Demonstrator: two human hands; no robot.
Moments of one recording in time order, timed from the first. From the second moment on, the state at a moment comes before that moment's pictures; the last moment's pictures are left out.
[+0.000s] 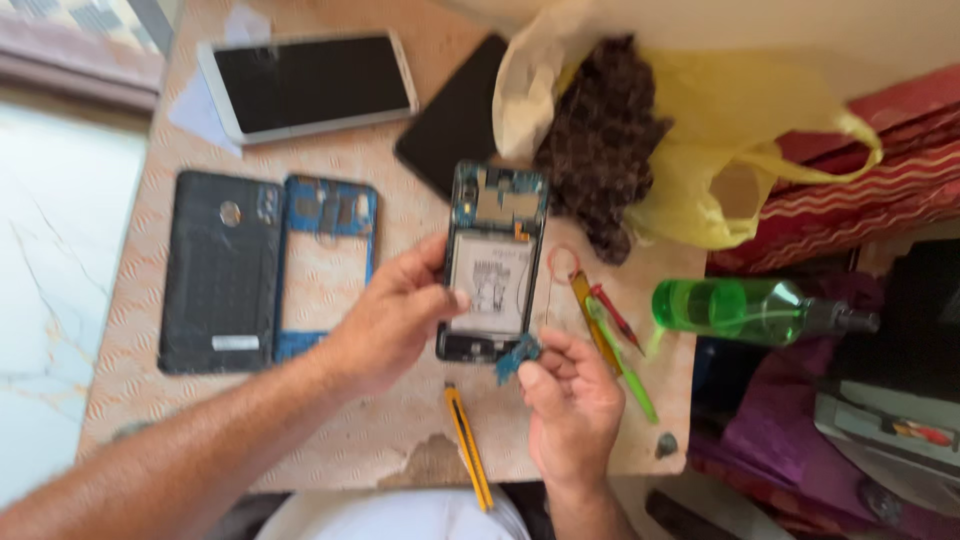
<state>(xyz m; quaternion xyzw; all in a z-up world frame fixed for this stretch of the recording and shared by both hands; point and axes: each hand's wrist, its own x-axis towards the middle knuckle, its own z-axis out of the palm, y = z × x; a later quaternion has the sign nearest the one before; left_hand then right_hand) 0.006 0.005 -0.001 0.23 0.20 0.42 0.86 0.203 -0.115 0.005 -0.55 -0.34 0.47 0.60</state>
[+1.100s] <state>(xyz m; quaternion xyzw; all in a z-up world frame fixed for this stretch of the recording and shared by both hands) 0.006 0.004 -0.004 0.27 0.22 0.42 0.84 0.204 -0.111 0.007 -0.54 -0.34 0.45 0.62</state>
